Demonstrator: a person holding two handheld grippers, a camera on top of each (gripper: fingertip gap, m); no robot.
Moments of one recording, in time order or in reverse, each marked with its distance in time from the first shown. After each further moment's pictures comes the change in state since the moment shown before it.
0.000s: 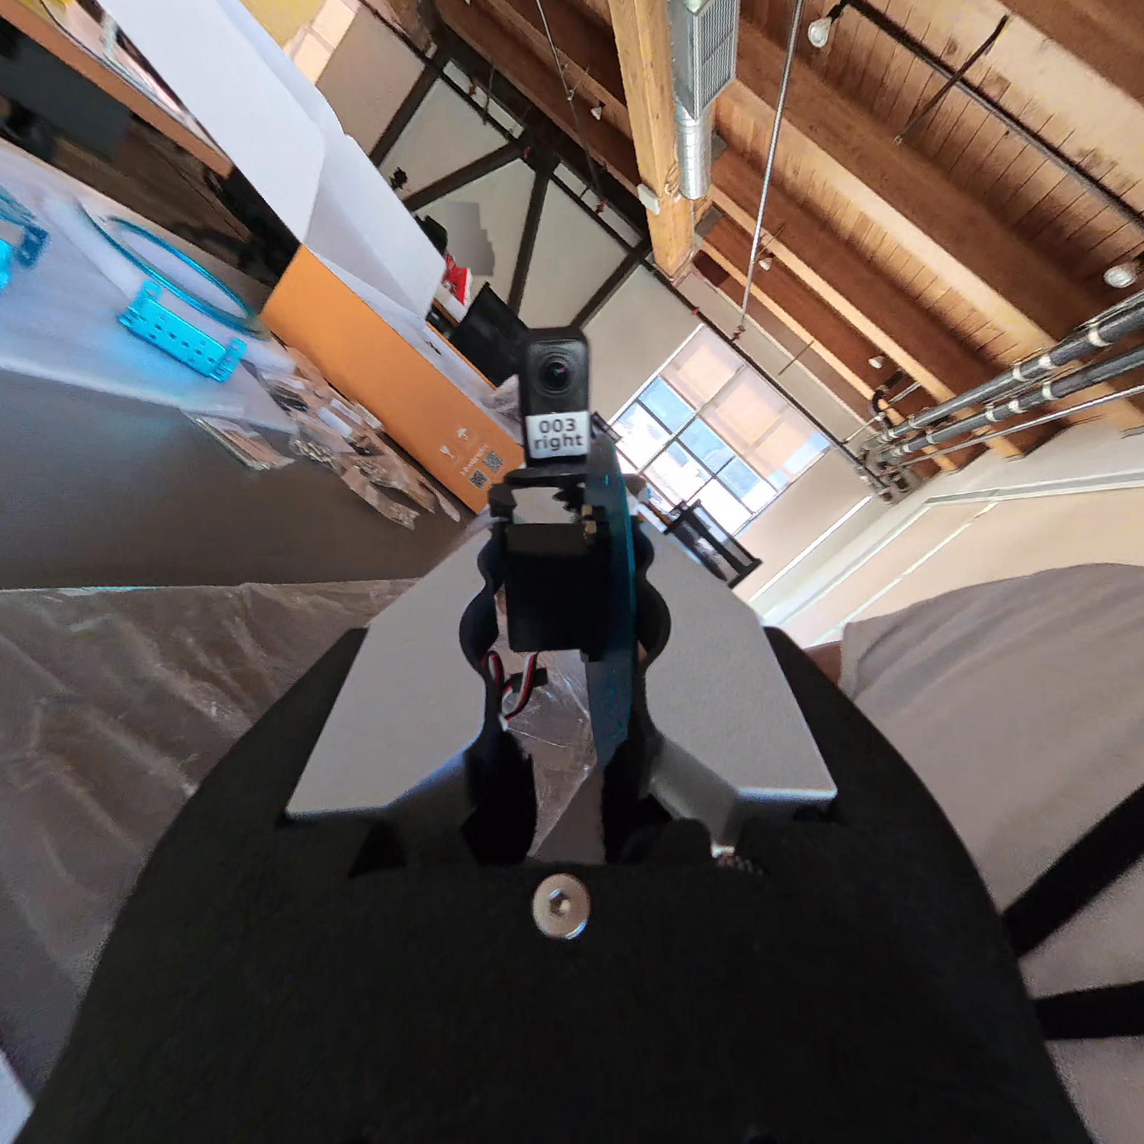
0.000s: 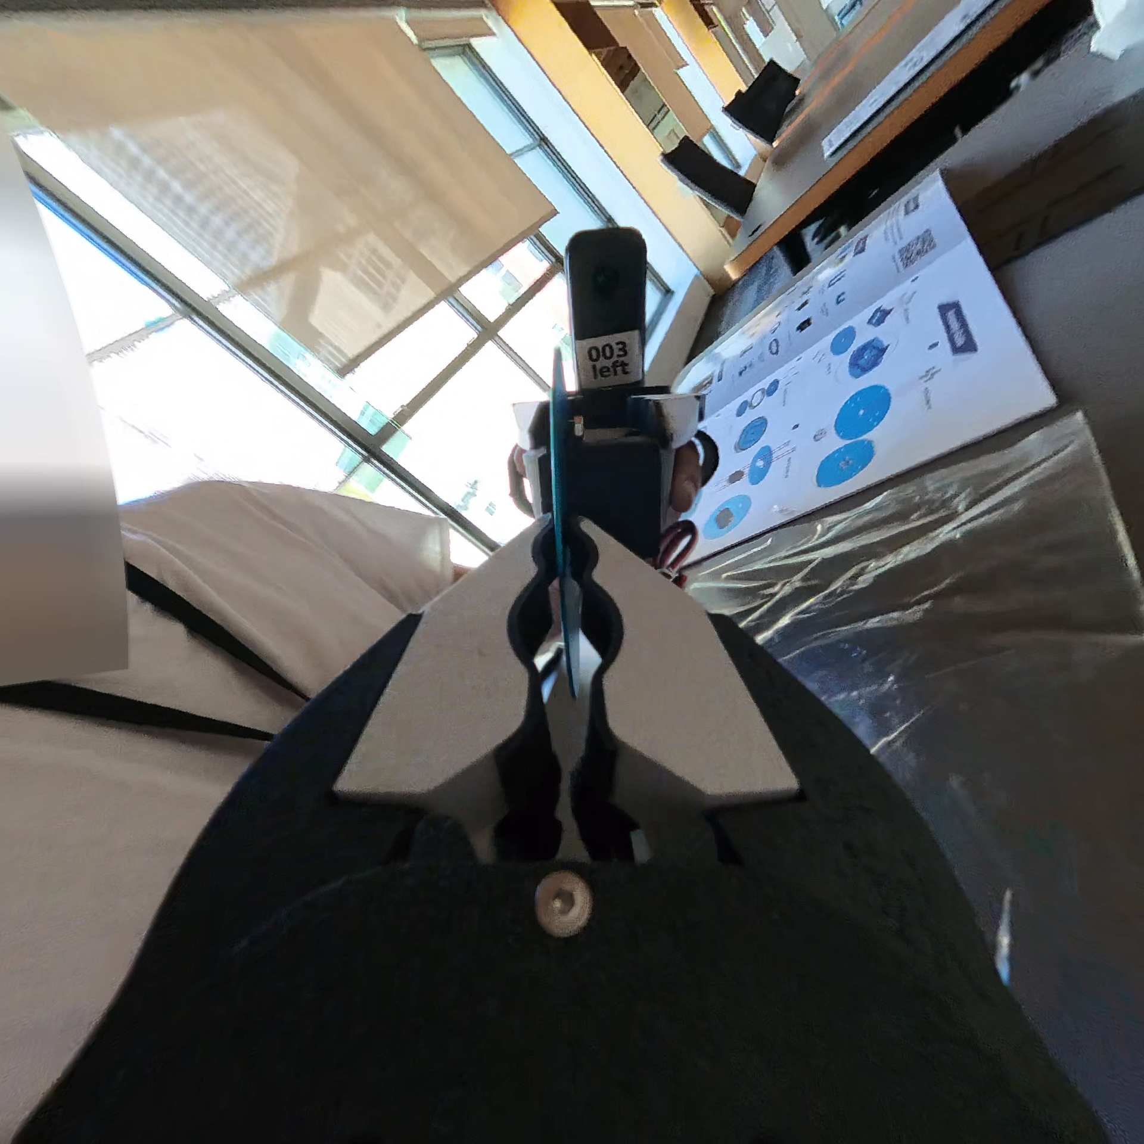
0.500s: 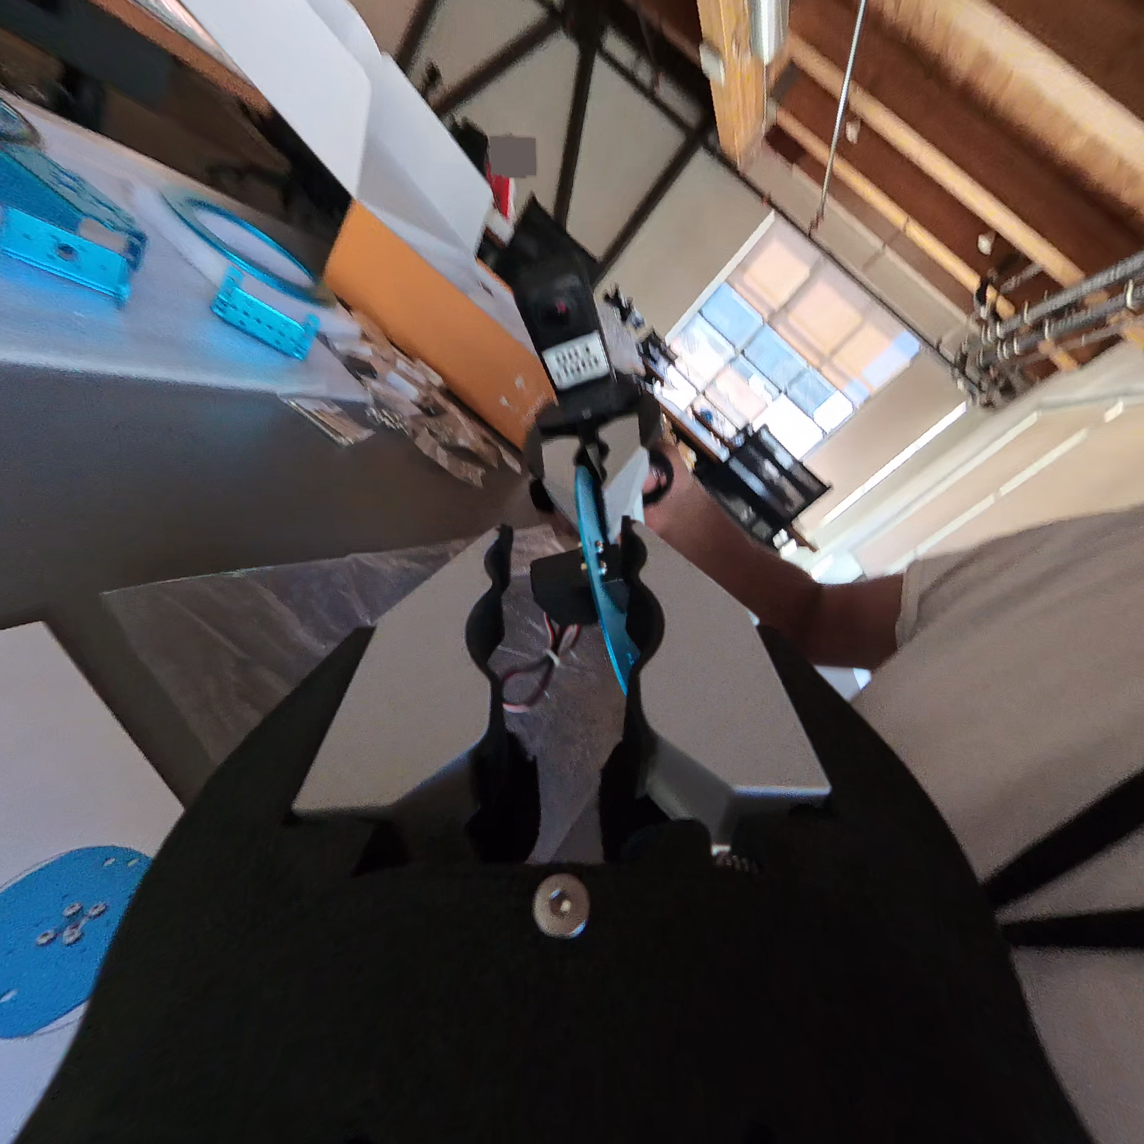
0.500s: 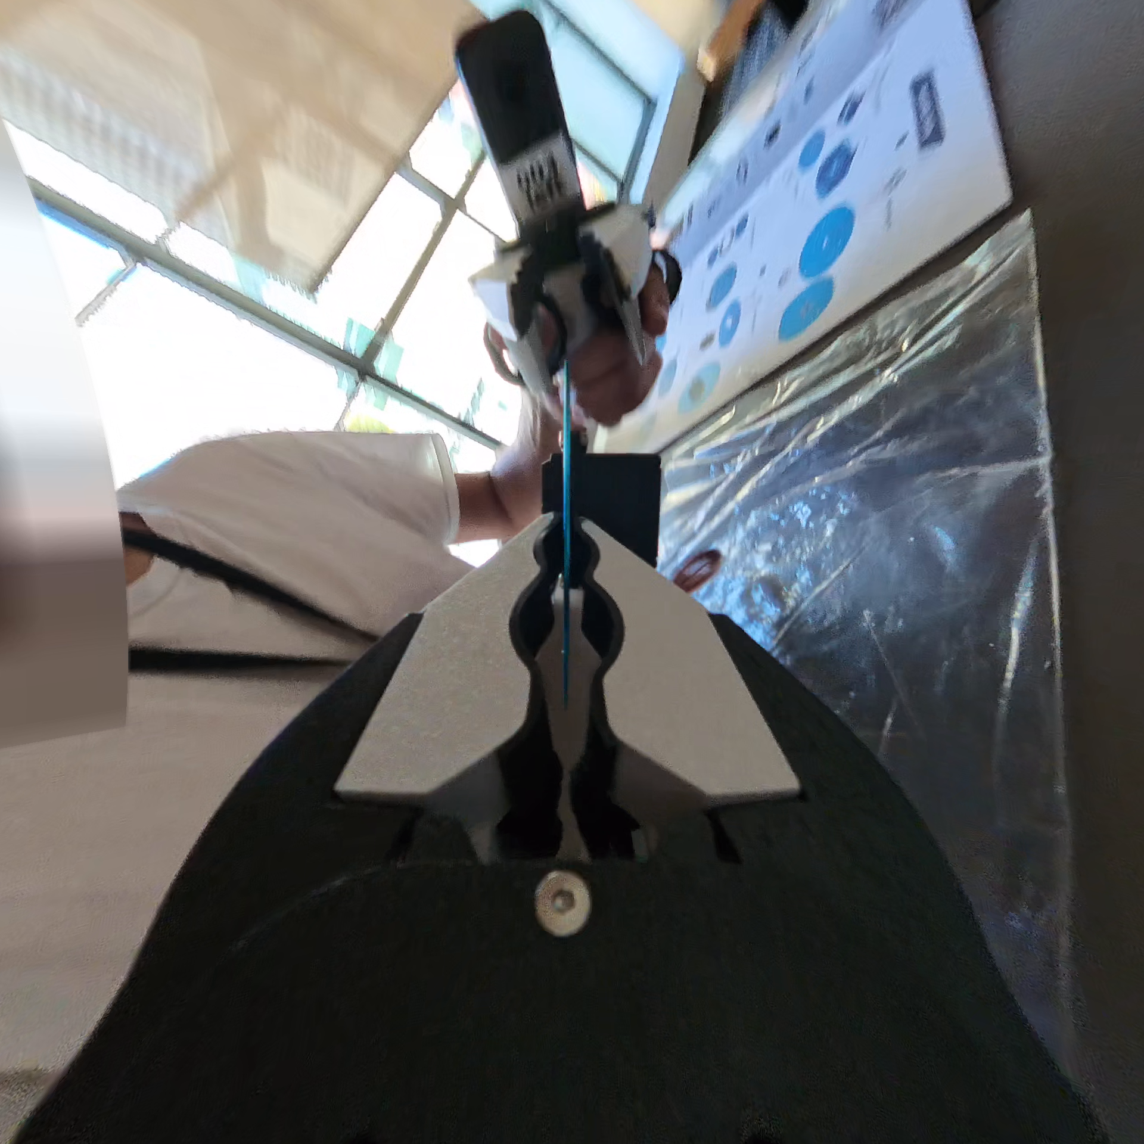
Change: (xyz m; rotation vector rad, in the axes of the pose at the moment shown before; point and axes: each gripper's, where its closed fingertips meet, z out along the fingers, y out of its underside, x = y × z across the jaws) left arm -0.018 -0.004 -0.018 -0.163 -0.083 0.093; right arm 0.020 0.016 -0.029 -0.237 0.038 0.182
